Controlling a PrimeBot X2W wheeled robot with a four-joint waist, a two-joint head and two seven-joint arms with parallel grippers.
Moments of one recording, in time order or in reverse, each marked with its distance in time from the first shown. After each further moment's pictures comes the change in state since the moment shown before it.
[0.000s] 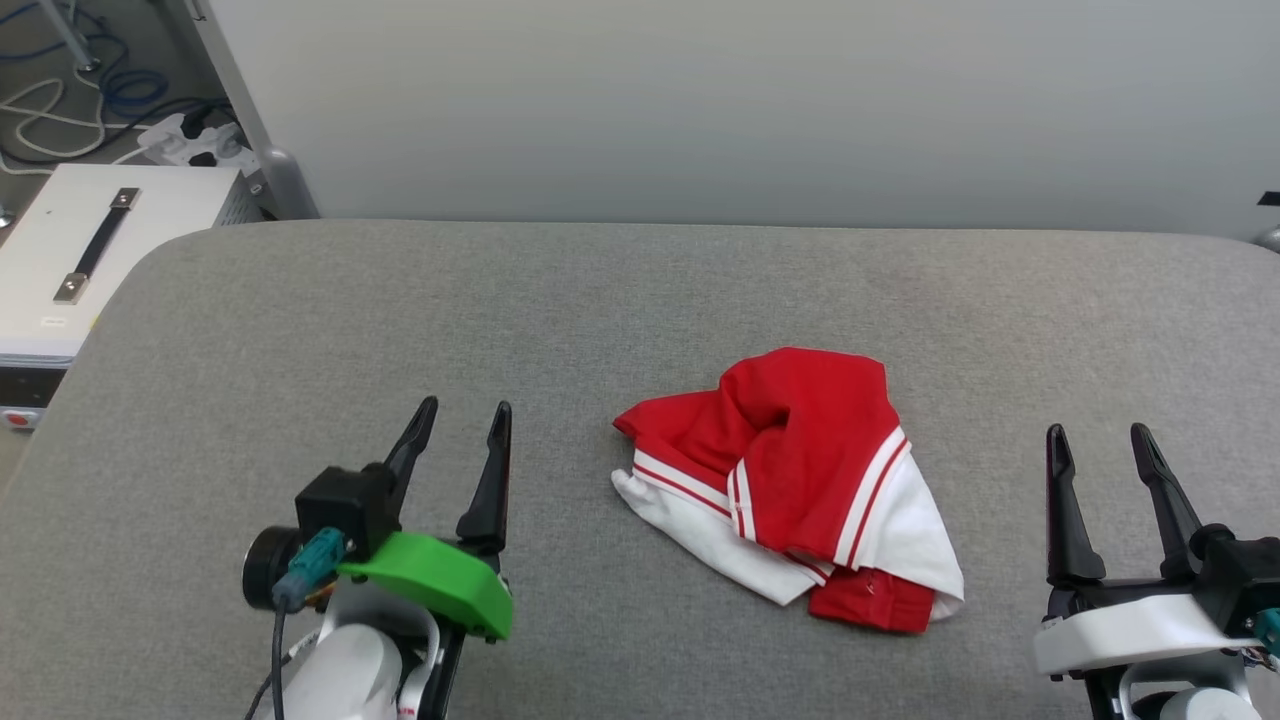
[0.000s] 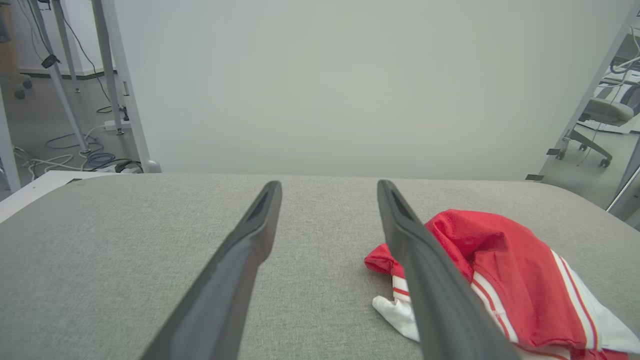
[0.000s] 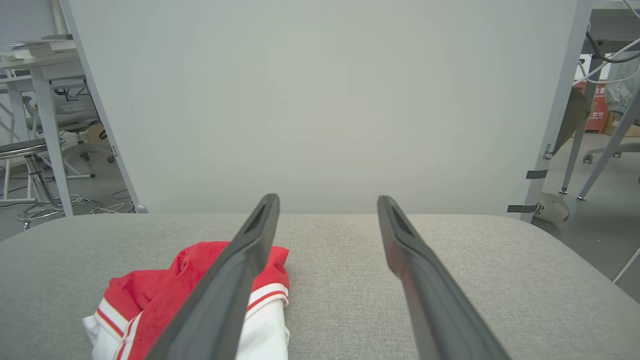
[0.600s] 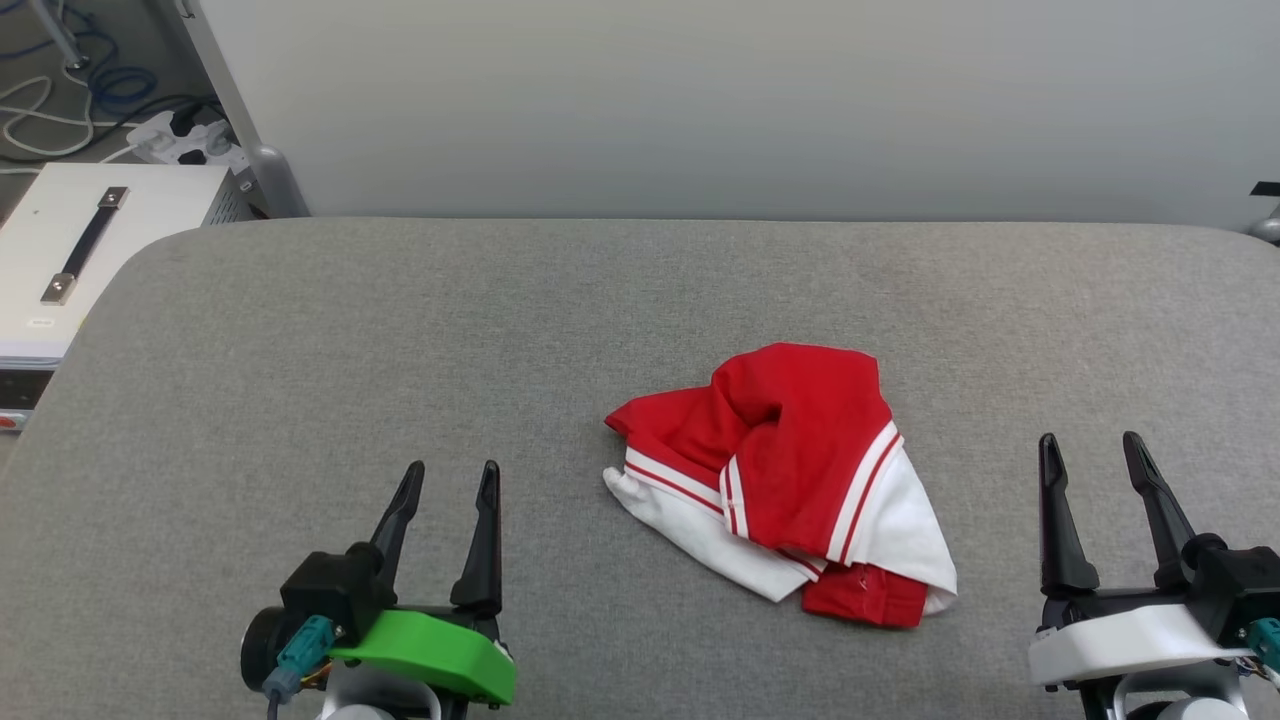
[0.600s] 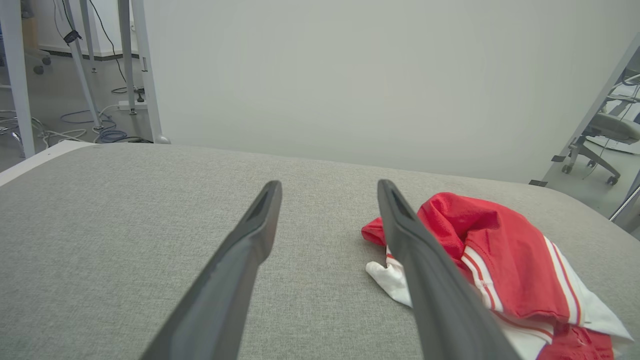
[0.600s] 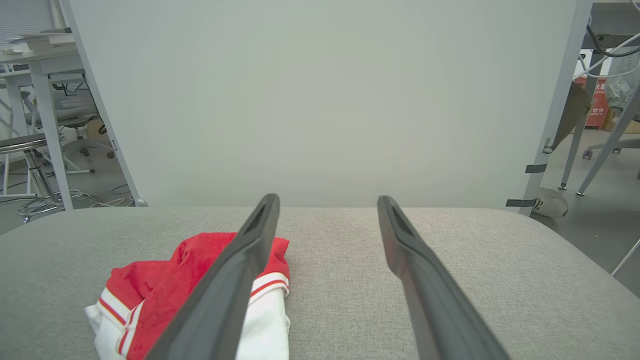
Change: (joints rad) left arm 0.213 -0.184 0.250 -0.097 0.213 -0.116 0.000; right arm 0.020 0.000 0.015 -0.017 -0.002 0.000 0.000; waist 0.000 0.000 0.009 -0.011
